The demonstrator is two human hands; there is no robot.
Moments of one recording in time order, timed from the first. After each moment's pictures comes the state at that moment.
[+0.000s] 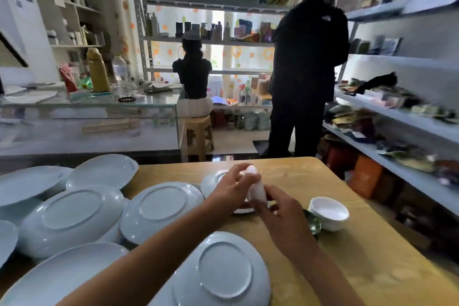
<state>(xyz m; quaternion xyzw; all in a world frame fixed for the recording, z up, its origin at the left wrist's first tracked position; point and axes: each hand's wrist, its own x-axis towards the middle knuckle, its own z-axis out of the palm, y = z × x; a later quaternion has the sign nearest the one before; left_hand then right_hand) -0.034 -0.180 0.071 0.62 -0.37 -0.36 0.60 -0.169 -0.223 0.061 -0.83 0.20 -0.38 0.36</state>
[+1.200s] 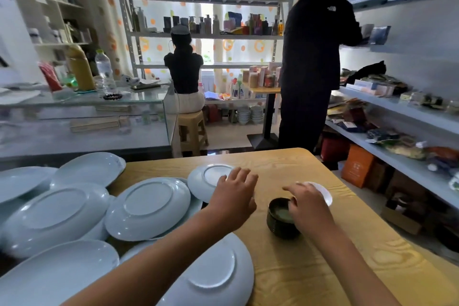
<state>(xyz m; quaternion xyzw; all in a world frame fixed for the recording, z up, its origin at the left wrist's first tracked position) -0.065 -0.212 0.038 0.76 -0.62 0.09 0.13 -0.223 -0.326 0.011 -0.87 0.40 -0.25 0.13</state>
